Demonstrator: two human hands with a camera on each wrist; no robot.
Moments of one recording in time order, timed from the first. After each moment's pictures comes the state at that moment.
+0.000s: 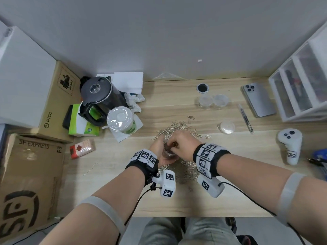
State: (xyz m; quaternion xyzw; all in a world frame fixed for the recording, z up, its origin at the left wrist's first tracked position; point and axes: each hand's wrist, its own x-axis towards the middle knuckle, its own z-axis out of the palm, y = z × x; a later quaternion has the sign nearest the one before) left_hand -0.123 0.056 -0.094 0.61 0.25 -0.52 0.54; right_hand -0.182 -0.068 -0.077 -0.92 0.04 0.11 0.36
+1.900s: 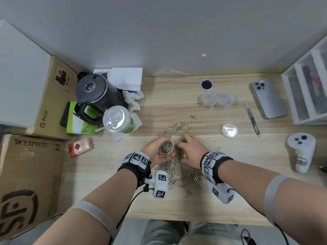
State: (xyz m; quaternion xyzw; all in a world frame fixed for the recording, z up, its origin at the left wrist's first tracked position) left_hand -0.107 0.063 -0.122 0.62 0.21 -0.52 0.54; right_hand -0.201 -0.099 -0.141 -0.94 0.01 0.21 0.28
